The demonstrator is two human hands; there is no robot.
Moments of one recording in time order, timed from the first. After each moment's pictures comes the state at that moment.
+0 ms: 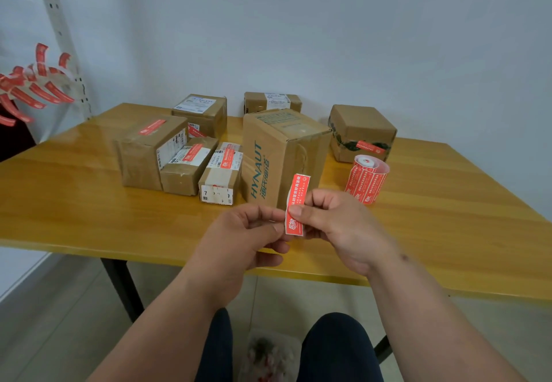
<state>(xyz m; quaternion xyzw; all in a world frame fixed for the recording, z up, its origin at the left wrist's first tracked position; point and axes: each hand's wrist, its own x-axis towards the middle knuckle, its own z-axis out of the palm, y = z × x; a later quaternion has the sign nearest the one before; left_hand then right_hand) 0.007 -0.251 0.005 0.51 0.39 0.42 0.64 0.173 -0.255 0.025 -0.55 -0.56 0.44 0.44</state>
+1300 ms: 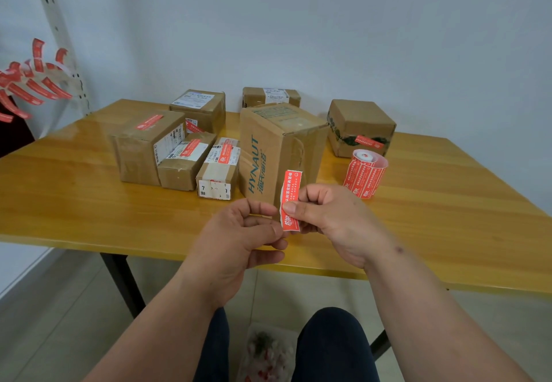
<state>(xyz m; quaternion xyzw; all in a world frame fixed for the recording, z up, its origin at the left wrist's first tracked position) 0.009 -0.253 0.000 0.46 0.36 0.45 0.68 0.174 -0.253 0.023 -0.54 -0.57 0.44 0.43</state>
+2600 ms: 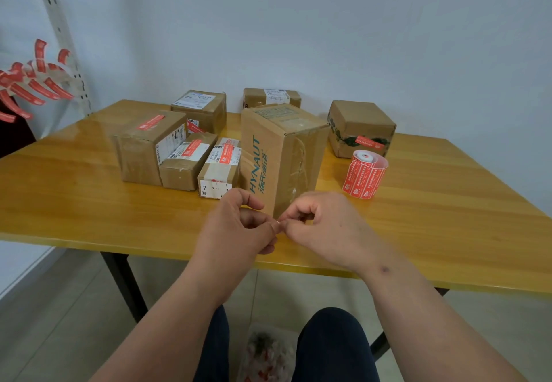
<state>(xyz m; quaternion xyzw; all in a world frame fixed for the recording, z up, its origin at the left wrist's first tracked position) 0.011 -0.256 0.001 0.54 0.43 0.48 0.54 0.165 -0.264 0.027 -0.59 -0.73 0.17 0.29</state>
